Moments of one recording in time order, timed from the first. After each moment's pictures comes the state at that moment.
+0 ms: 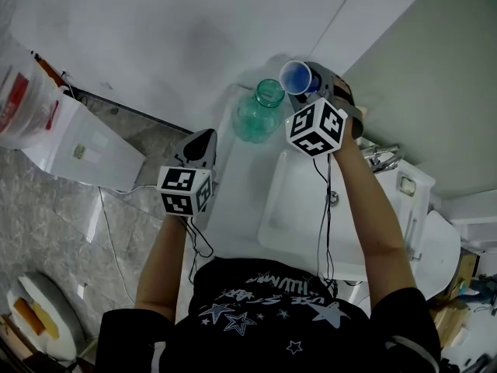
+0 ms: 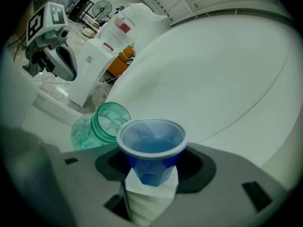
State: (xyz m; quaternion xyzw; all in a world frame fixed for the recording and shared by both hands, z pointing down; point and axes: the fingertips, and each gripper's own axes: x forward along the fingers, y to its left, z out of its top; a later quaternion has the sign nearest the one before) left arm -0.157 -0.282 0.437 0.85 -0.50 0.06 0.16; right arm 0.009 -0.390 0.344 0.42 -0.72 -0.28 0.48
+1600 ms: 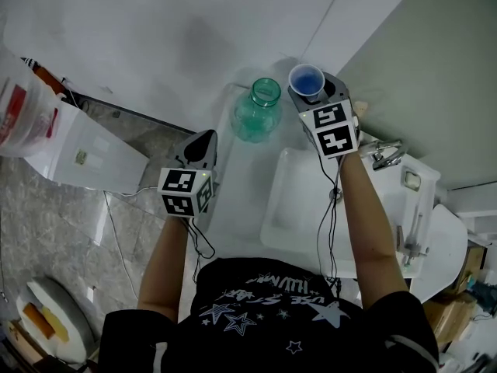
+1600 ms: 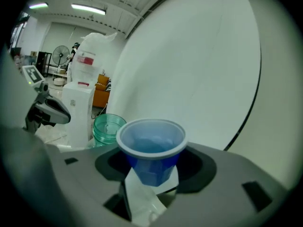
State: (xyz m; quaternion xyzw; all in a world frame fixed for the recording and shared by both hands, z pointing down) left arm -0.148 -0.286 0.441 0.85 -0.49 0.07 0.16; right arm 0.038 -0.382 0.355 0.49 -0.81 -0.07 0.32
